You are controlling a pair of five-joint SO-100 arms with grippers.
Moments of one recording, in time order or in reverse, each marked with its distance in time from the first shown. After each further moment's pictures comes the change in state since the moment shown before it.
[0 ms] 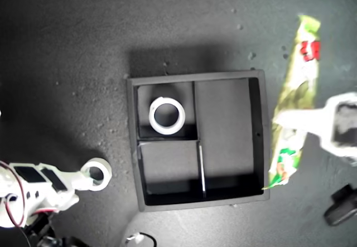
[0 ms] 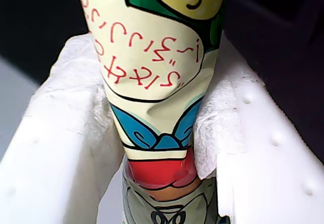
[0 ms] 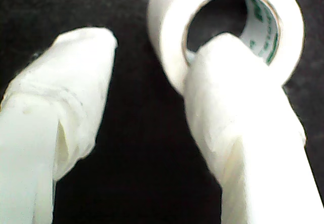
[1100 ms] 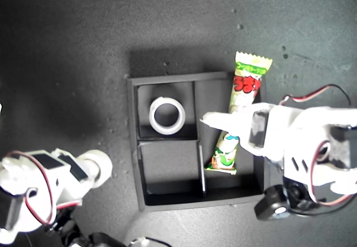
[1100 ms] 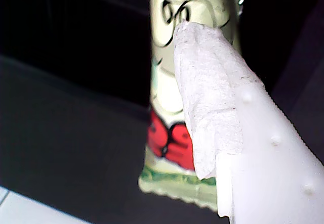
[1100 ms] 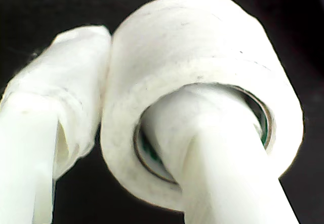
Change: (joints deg) arm 0 -14.1 -13.2 -37.9 31.0 16.9; arm 1 -0.6 -26.7 -32.9 15.3 9.0
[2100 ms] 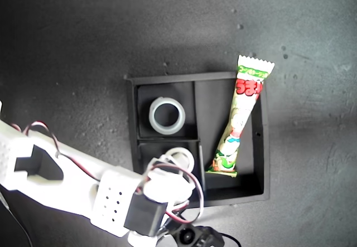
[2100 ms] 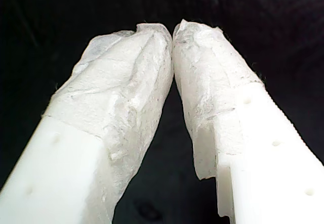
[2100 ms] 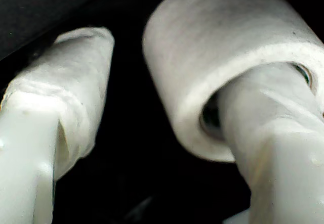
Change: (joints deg) arm 0 0.2 -71.5 -83.6 22.5 1.8; arm 1 -4.7 88.9 86.2 -11.3 69.2
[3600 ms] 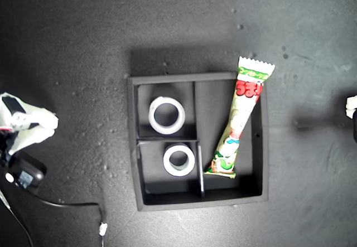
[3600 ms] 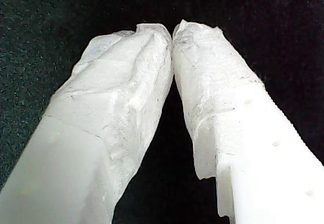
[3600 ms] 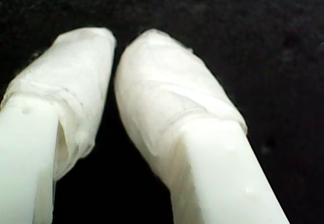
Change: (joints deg) arm 0 -6.1 163.2 175.3 -30.9 -6.9; arm 1 9.2 32.4 59.5 -10.3 0.4
